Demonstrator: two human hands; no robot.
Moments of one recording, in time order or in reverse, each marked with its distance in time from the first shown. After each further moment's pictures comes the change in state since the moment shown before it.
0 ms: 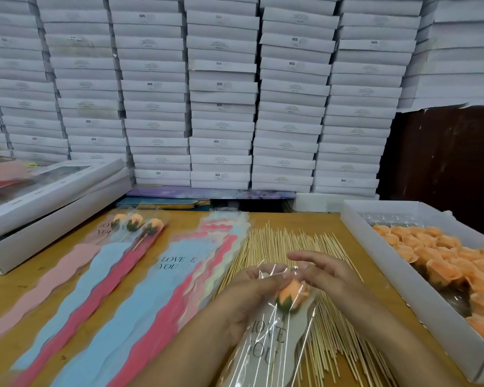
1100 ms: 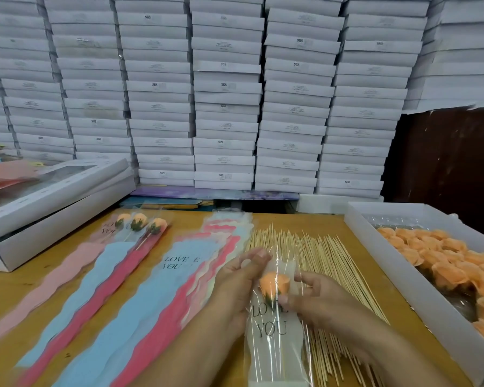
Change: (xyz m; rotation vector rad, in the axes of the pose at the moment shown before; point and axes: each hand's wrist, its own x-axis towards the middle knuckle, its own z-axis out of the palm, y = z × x) left_hand 0.003 0.009 0.002 -0.327 0.266 0.139; right_hand -0.005 0.009 0.018 0.164 -0.170 0.327
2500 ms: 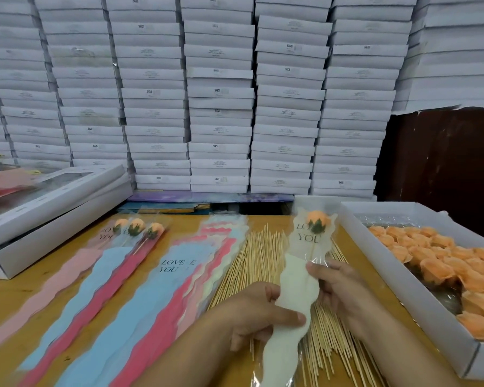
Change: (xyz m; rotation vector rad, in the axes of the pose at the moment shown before) left_hand -0.013 -0.006 0.004 0.673 -0.427 -0.319; right_hand 0.019 0.012 -0.031 0.487 0.305 -0.124
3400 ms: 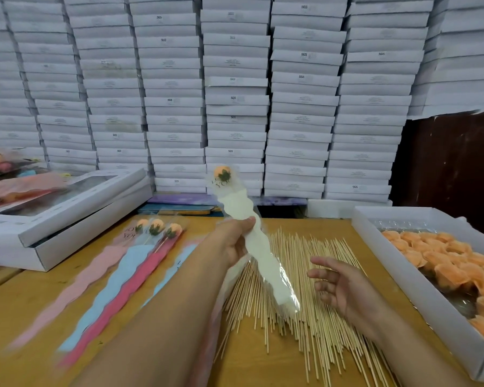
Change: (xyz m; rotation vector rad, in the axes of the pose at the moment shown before) left_hand 0.018 0.071 -0.069 -0.540 0.494 0.173; right_hand 0.003 0.003 -0.004 0.026 -0.170 0.021
